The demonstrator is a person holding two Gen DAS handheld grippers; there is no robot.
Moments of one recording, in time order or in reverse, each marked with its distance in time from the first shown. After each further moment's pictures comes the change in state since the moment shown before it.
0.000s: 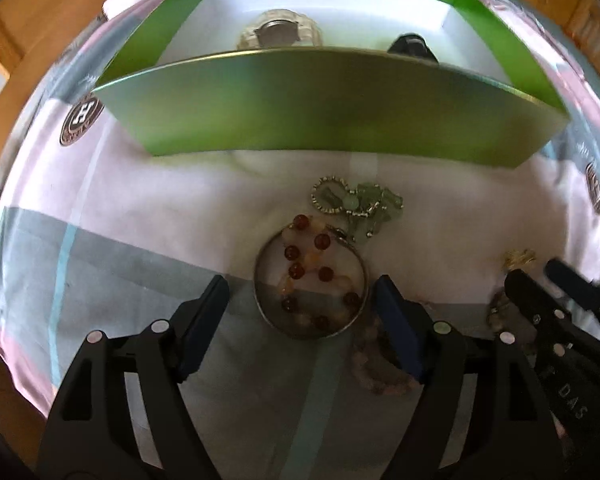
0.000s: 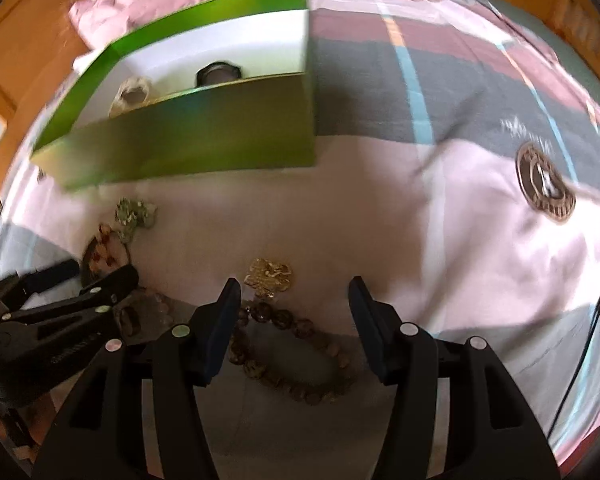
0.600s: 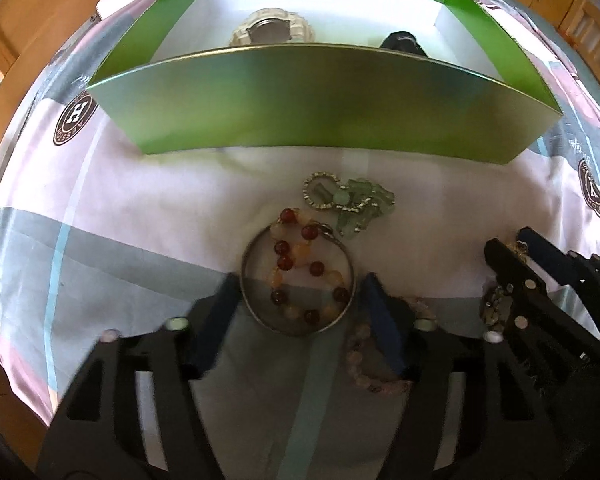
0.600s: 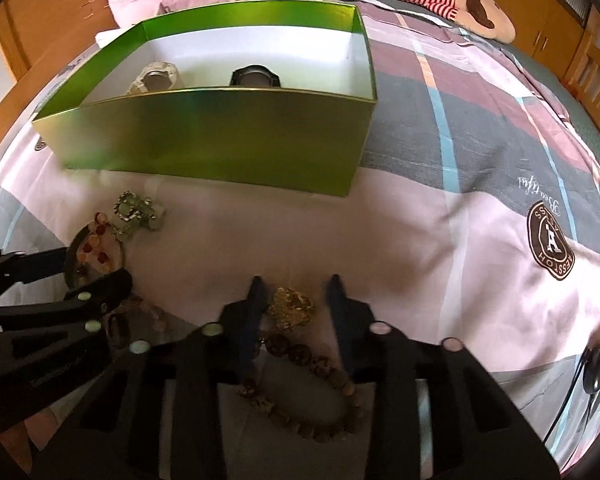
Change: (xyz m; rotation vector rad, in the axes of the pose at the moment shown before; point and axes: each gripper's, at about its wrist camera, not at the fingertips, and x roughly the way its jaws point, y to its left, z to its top) left arm -0.005 0.003 -0.005 0.004 -0.004 -0.033; right arm 0.005 0.019 0.001 -0.125 -0.081 -0.044
